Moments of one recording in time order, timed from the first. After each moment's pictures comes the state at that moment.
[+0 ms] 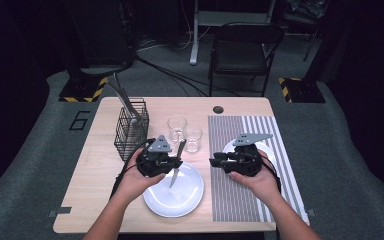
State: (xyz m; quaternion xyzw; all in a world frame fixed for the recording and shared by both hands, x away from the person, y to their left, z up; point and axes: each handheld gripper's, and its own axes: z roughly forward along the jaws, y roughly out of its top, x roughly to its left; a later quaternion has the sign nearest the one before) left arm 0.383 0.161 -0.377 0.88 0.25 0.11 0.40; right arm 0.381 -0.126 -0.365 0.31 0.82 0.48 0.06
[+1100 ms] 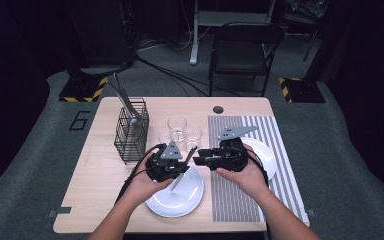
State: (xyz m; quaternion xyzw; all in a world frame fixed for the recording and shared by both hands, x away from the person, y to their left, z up) left arm 0.376 0.137 -0.386 0.89 0.23 0.12 0.38; right arm 0.386 -0.089 -0.346 0.28 0.82 0.50 0.01
